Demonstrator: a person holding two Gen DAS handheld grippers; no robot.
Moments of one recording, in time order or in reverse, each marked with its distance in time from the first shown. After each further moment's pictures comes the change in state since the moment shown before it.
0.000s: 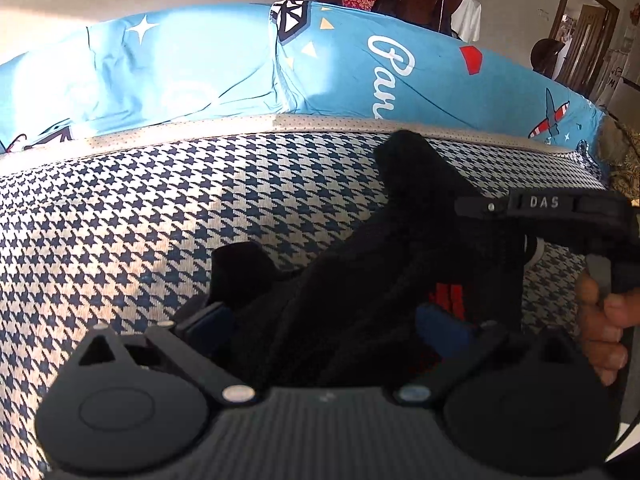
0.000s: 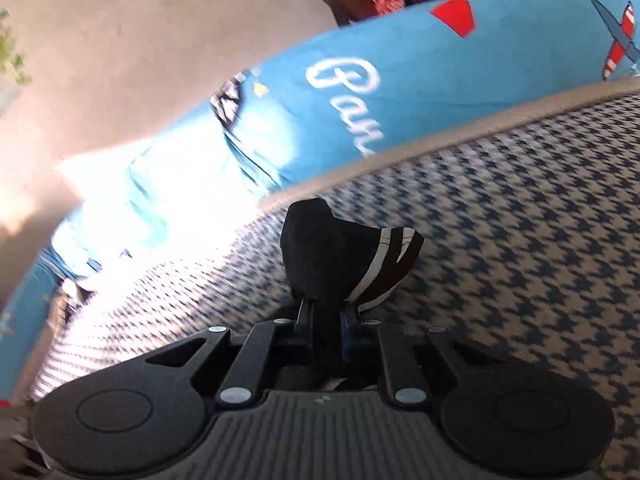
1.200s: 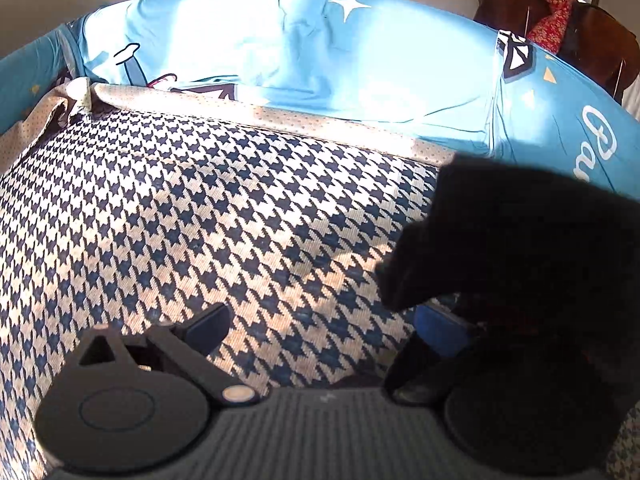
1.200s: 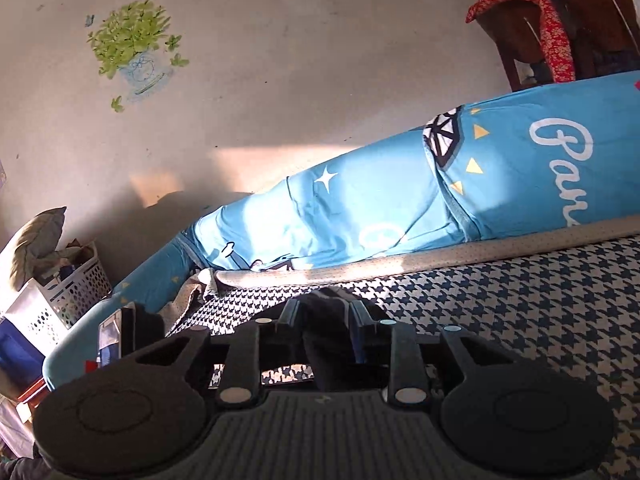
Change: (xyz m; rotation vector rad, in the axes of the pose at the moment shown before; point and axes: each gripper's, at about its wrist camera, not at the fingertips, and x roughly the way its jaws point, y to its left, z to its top) left arm 0.037 0.077 0.032 -0.361 -0.032 0.354; right arm 0.007 0.094 0.005 -0.204 -0.049 0.352
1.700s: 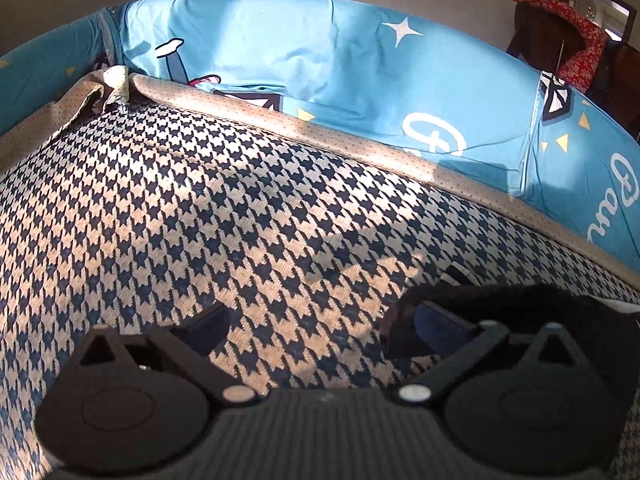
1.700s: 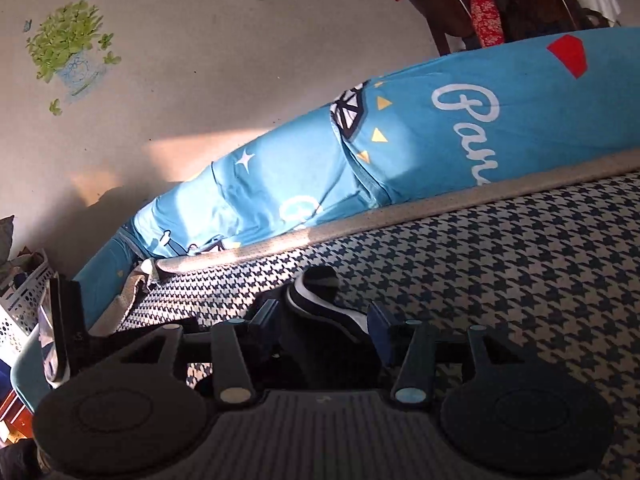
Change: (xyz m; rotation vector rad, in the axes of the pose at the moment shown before) left arm -0.010 0.035 0.015 -0.120 -0.030 0.031; right arm -0.029 -0.037 -0.011 0.077 0.082 -0.170
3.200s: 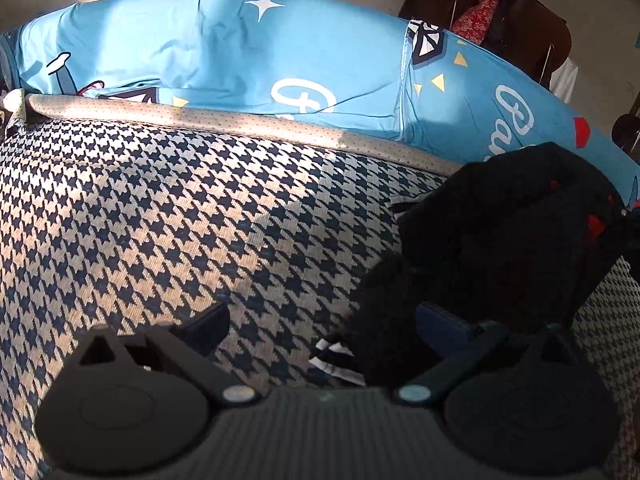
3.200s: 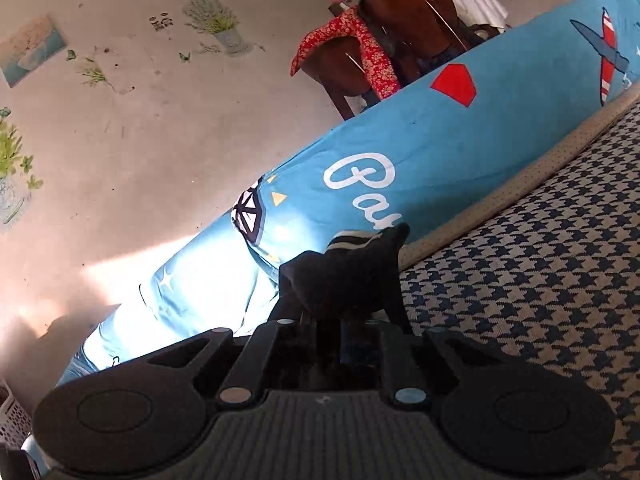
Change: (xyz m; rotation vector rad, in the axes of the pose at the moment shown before) left arm -0.012 -0.043 -0.031 0.210 0.057 -0.239; right arm -0.002 -0.034 0.031 0.268 -0.243 -0.181
